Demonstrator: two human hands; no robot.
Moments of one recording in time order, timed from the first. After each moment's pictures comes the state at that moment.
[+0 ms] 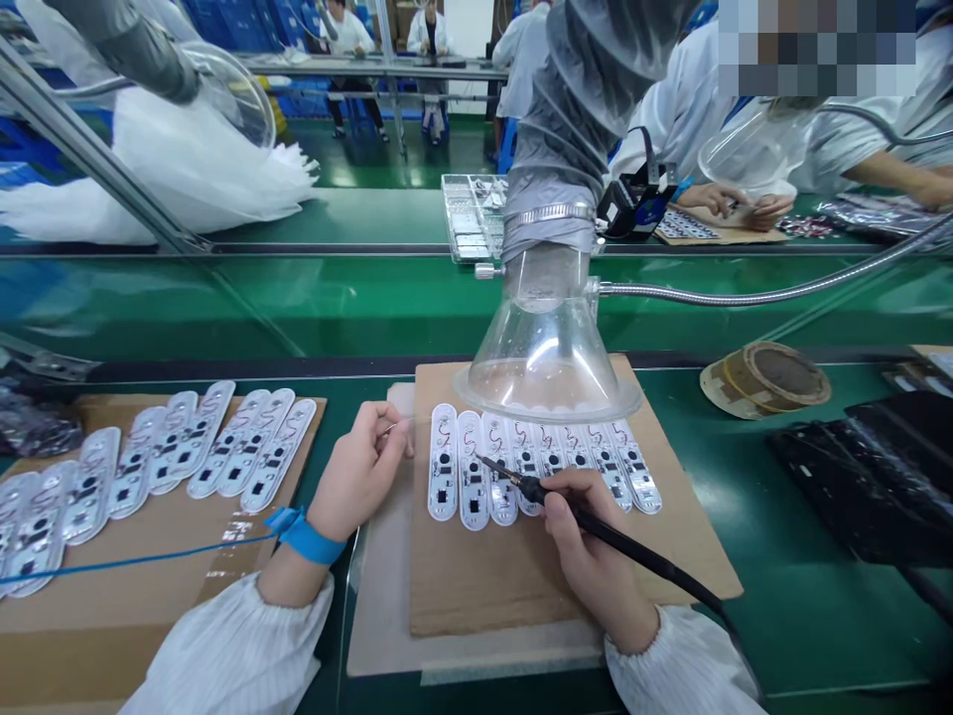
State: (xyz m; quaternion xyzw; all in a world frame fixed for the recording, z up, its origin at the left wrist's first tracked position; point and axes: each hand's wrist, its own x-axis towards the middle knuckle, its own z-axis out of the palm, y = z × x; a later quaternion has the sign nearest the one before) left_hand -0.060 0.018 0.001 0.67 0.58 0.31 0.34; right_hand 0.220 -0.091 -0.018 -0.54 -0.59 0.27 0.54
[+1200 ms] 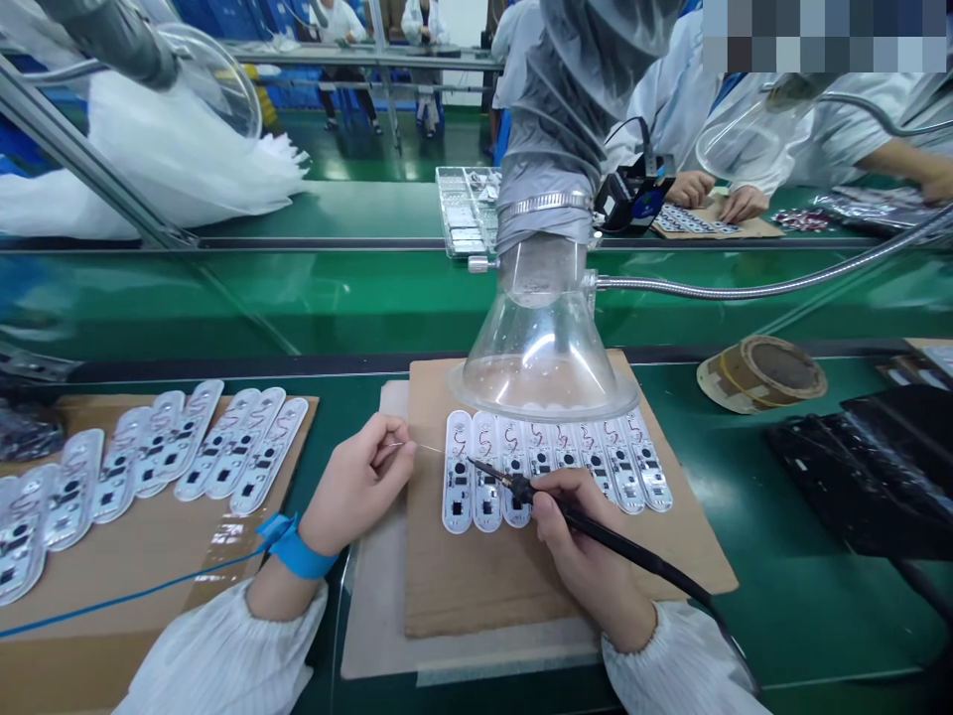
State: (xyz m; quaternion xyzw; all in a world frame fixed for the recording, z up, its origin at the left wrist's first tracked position) left_hand -0.054 0.008 0.011 0.72 0.54 0.30 0.33; right_hand 0.219 -0.093 -0.015 -0.55 -0.60 0.28 0.50
